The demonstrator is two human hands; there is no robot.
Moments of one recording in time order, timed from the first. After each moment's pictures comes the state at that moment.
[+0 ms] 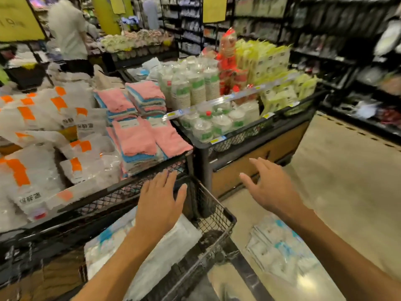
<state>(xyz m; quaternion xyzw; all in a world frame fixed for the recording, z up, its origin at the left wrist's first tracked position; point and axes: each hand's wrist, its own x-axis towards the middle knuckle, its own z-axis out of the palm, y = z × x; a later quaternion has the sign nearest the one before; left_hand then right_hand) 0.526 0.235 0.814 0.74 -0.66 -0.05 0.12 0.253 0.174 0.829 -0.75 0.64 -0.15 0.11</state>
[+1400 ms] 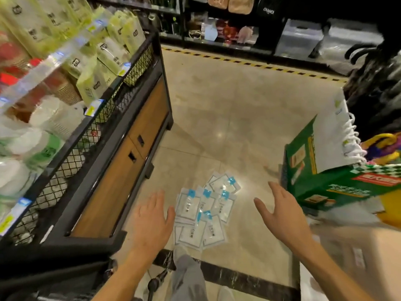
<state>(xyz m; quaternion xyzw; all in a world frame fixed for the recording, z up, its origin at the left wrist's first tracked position) 0.129 -0.057 0.632 0.51 -0.84 -0.19 -0.02 -0.139 0.126 0.664 -0.36 0.92 -0.11 0.15</state>
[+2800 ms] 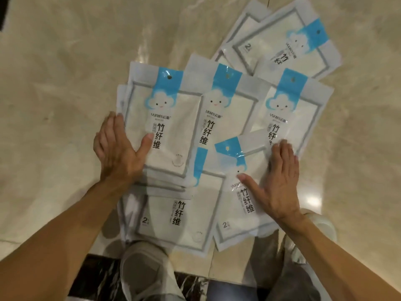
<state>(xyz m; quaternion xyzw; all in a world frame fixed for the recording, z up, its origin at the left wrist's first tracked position) 0.061 -0.194 -0.248 0.58 -0.78 -0.24 -0.01 -0.161 0.068 -0.253 -0.34 0.91 -0.12 0.21</state>
